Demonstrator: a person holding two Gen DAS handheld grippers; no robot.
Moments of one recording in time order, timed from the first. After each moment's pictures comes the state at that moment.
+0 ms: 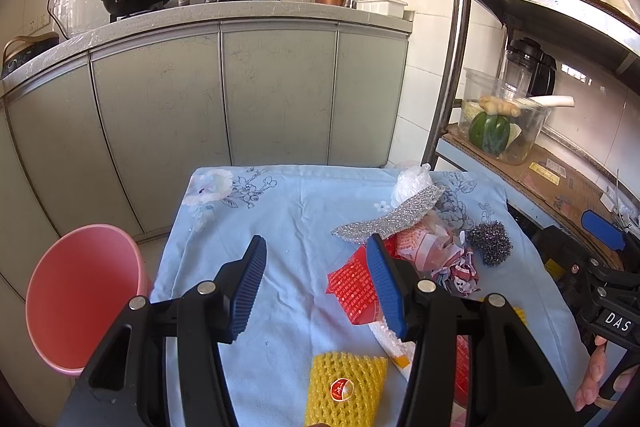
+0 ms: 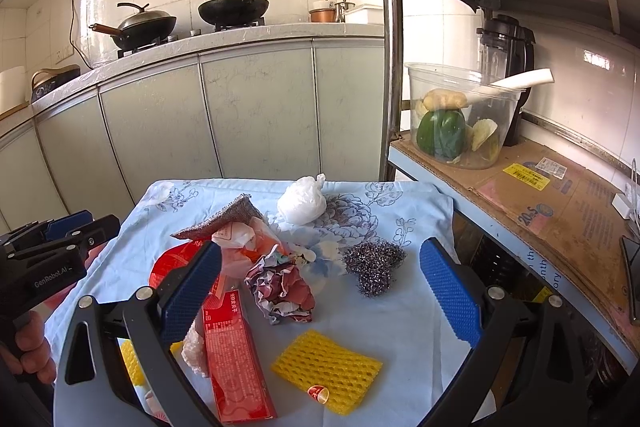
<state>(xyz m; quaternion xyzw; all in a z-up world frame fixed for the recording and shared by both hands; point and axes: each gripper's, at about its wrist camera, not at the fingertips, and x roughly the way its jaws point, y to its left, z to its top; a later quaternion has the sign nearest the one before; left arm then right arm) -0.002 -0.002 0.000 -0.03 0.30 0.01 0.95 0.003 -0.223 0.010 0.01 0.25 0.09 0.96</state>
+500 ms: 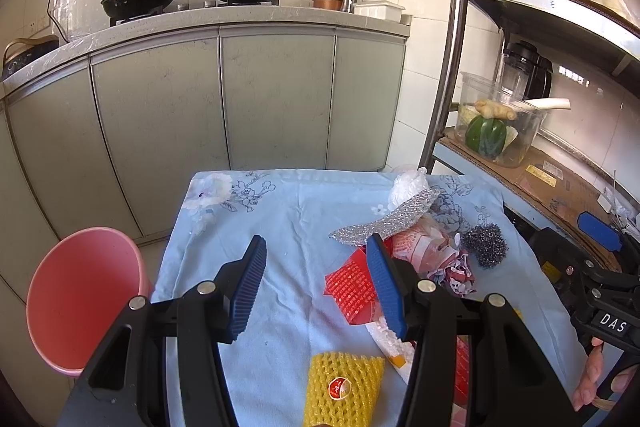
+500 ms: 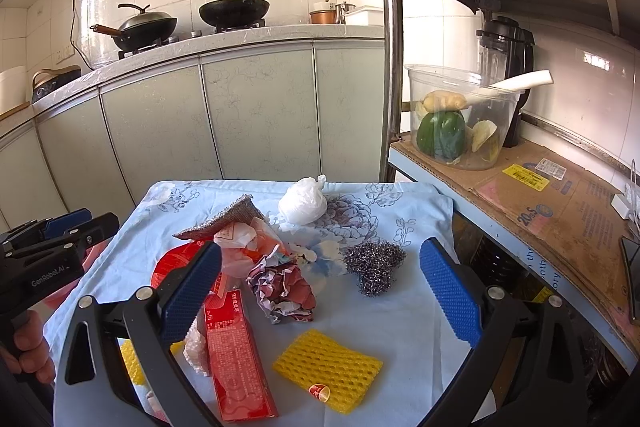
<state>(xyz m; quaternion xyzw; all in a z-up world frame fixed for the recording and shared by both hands) -0.008 -0.004 0.013 -0.03 0.29 0.01 0.96 0.002 -0.222 0.011 0.01 0.25 0.09 0.96</state>
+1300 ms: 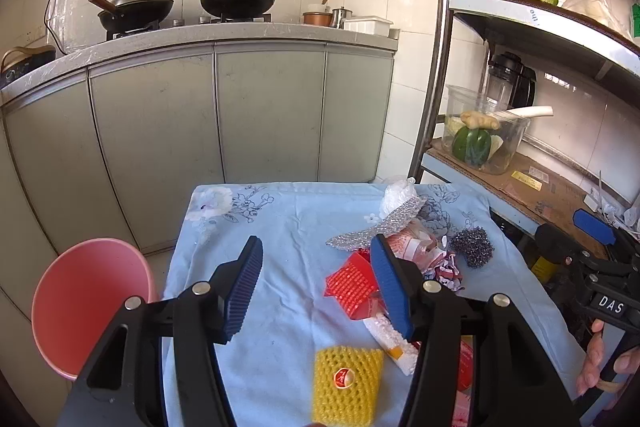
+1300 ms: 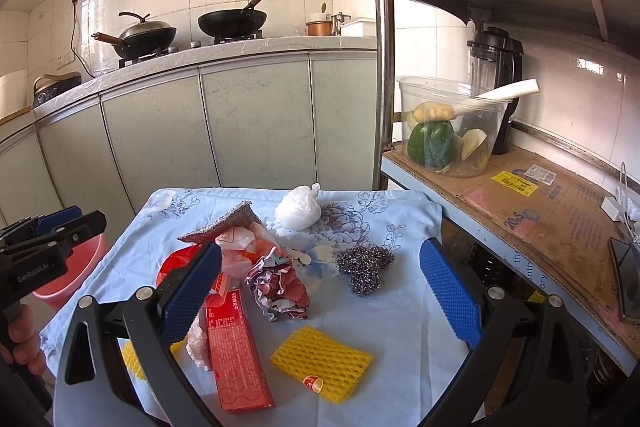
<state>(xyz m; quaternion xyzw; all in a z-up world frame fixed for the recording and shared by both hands) -0.033 0.013 0.020 -0.03 0.26 -0.01 0.97 -0.021 -0.232 0.022 0.01 0.23 0.08 0.97</state>
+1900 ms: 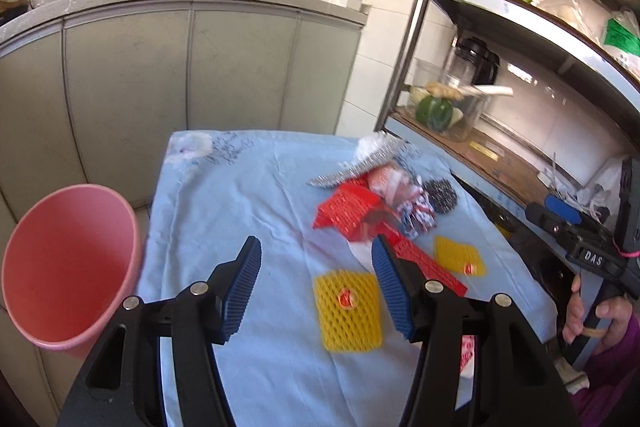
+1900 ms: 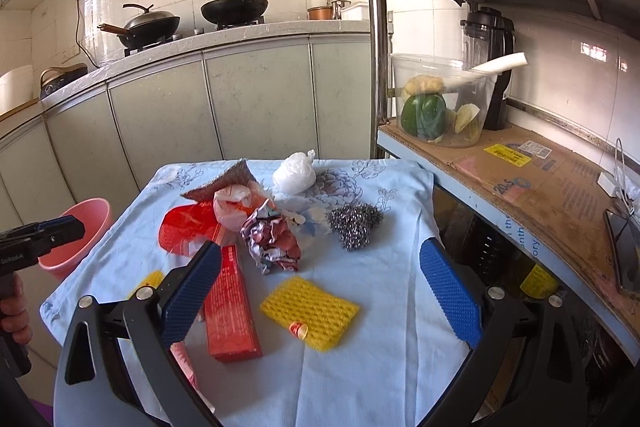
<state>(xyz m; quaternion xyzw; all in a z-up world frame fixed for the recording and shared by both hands) -0.069 0.056 -0.015 -0.06 0.31 -0.12 0.94 -0.052 -0.256 0.002 0.01 0.26 0.10 0.96</state>
